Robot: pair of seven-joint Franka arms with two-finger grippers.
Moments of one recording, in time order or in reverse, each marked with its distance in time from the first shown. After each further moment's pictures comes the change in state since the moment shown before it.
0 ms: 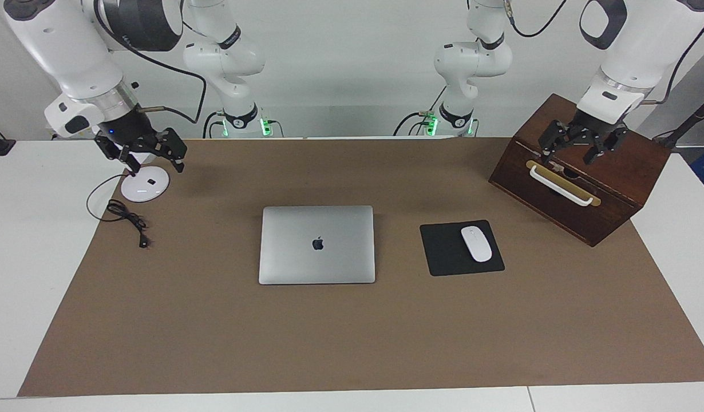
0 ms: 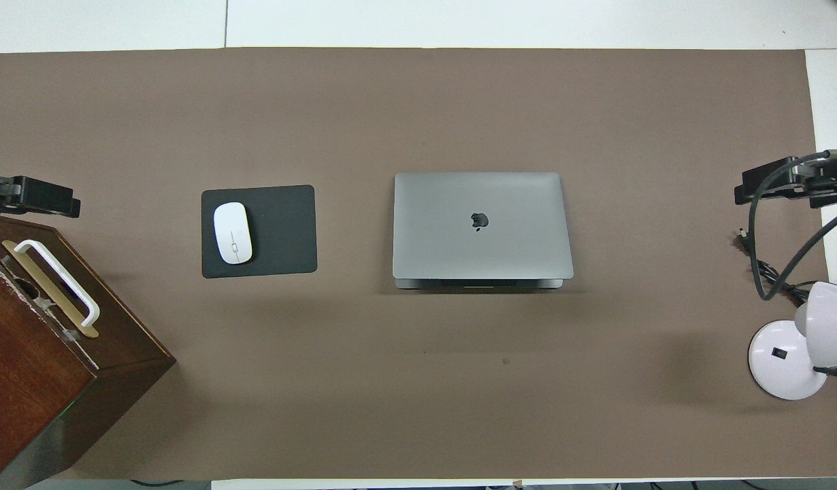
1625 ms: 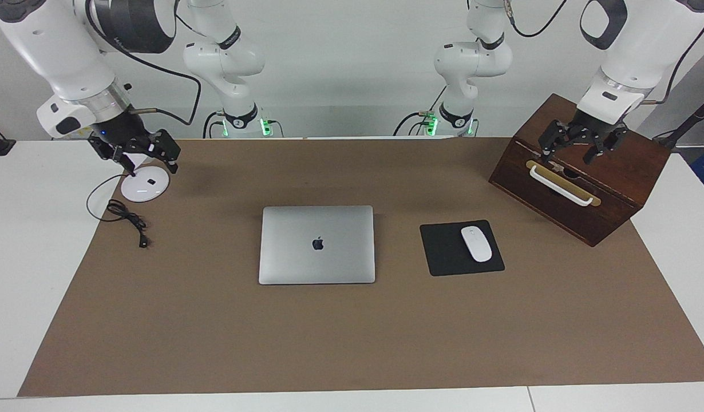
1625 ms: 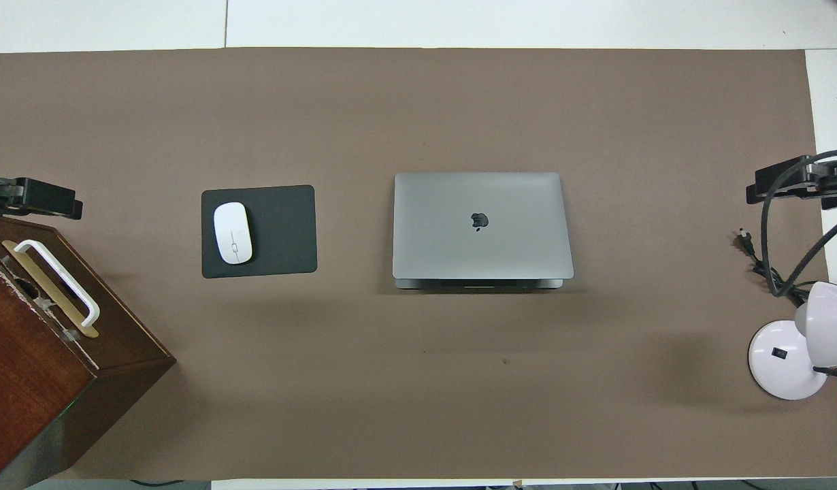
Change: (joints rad) left arm 0.000 -0.001 -0.005 -0.001 0.000 -0.006 -0.001; right arm -0.023 0.002 -0.003 -0.002 0.001 0.000 0.000
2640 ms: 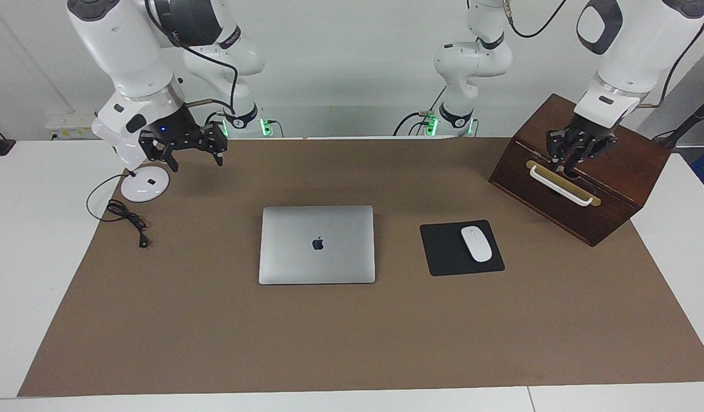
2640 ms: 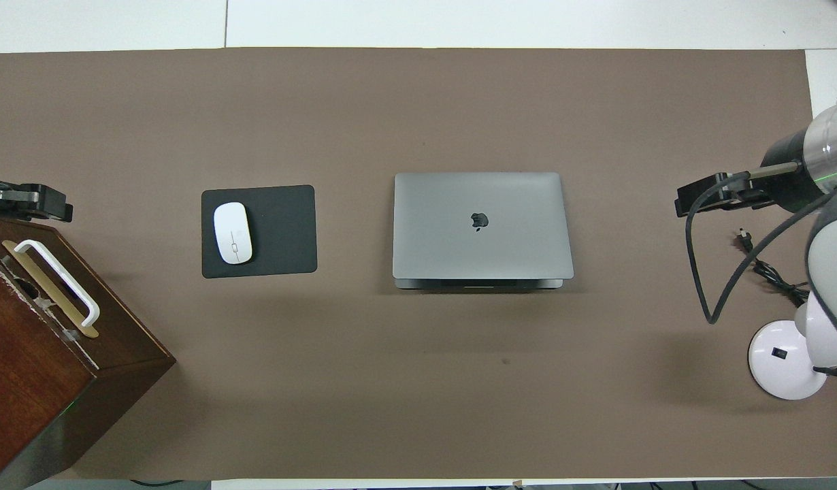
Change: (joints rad) left arm 0.001 -0.021 0.006 -0.062 0.000 0.054 -0.002; right arm 0.047 -0.021 0.138 -0.036 0.003 0.002 -0.028
